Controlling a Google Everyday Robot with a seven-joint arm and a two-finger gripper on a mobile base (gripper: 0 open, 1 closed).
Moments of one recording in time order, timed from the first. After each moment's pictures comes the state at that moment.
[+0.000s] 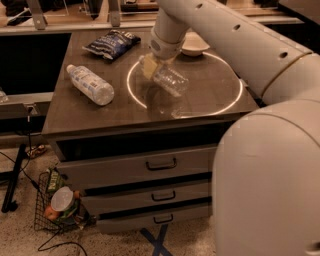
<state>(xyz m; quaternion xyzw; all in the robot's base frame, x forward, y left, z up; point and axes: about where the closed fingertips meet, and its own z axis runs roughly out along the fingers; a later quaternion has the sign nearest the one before) 0.730 -0.005 0.866 -0.38 0.90 0.04 0.21</state>
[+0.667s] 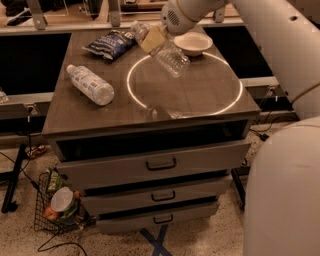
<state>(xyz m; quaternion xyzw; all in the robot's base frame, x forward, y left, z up) 0.725 0.009 0.952 -0.43 0.82 0.18 0.32</state>
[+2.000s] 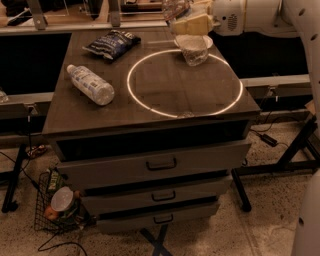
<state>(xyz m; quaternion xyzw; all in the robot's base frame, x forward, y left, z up) 0.699 -0.071 1.027 -0.48 0.60 0.34 0.54</state>
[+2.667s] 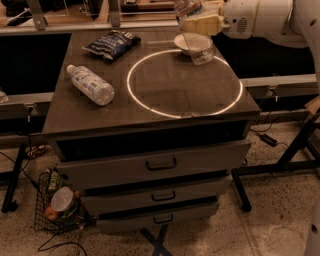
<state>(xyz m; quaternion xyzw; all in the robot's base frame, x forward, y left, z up) 0.706 -0.094 1.030 -0.45 0.59 0.35 0.58</state>
